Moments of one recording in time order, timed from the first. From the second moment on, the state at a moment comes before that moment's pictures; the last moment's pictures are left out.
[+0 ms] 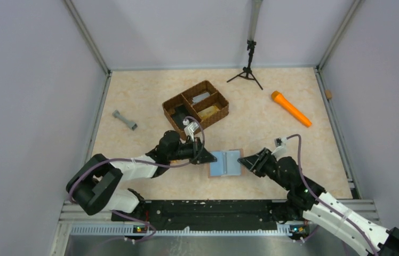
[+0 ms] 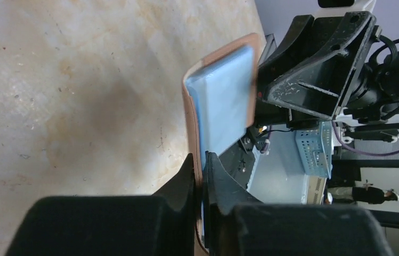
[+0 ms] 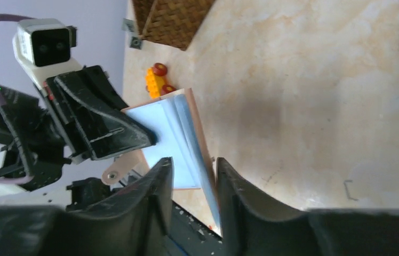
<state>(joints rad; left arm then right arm) -0.69 1.36 0.42 0.64 0.61 -0.87 0.78 0.34 0.13 -0.05 0.08 1.16</state>
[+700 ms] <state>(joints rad) -0.75 1.58 0.53 0.34 0.52 -0.73 0.78 0.72 0.33 -0.24 -0.03 0.79</state>
